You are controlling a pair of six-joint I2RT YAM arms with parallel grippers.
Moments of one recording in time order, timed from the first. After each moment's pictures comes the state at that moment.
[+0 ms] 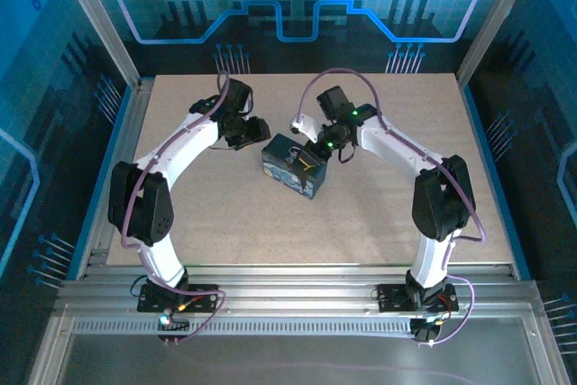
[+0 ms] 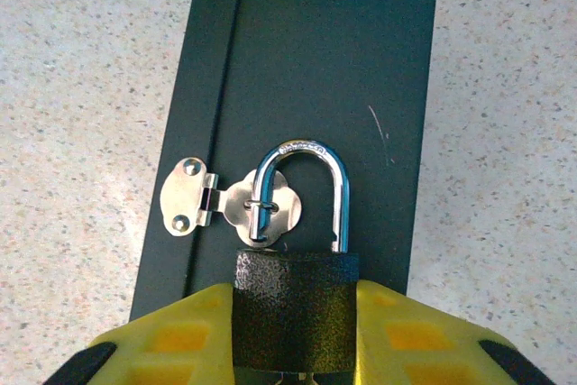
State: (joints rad) left arm -0.32 1.78 1.50 -0.78 0.17 -0.63; right arm 0.50 1.84 1.55 -0.81 -0.40 -0.48
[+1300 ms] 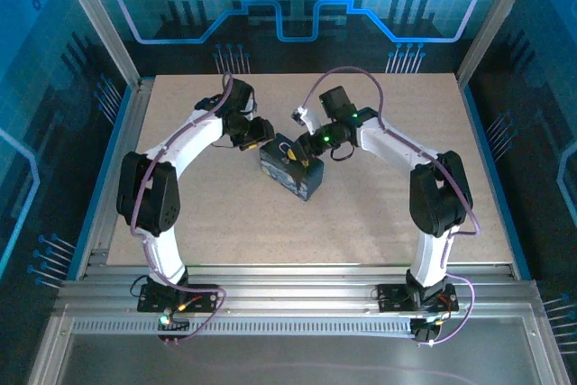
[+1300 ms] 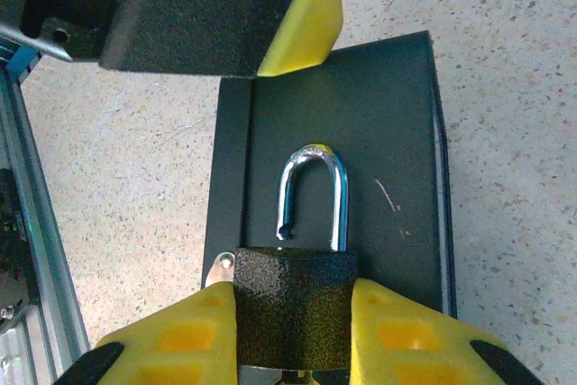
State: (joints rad) left arm -0.29 1.86 1.53 -0.76 0.28 -0.61; right arm 0.47 1.86 1.49 -0.61 -0.62 -0.07
